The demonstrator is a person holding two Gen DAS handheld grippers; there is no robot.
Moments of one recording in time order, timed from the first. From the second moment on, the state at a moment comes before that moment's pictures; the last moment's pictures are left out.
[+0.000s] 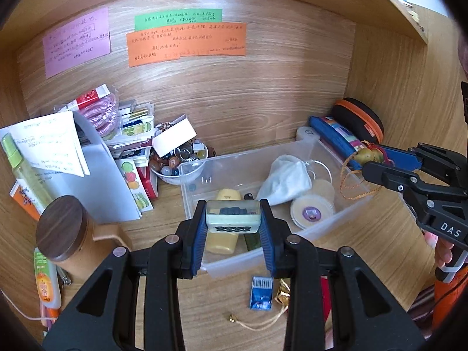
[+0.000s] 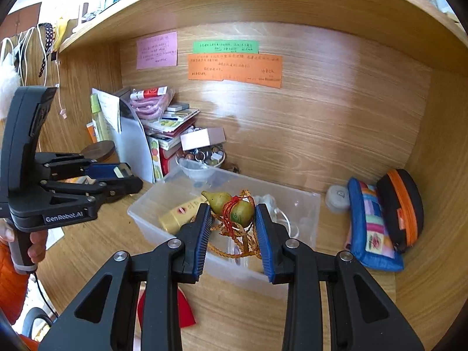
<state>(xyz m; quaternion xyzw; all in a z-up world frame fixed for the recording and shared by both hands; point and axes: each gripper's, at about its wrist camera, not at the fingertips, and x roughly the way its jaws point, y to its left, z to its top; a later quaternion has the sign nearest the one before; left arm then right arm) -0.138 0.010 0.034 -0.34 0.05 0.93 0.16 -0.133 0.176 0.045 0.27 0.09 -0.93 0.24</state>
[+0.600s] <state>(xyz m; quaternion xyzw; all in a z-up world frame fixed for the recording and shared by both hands) -0.215 0.020 0.002 -0.39 0.05 0.91 0.15 -0.212 0.124 0.010 0.34 0.11 -0.90 0.26</state>
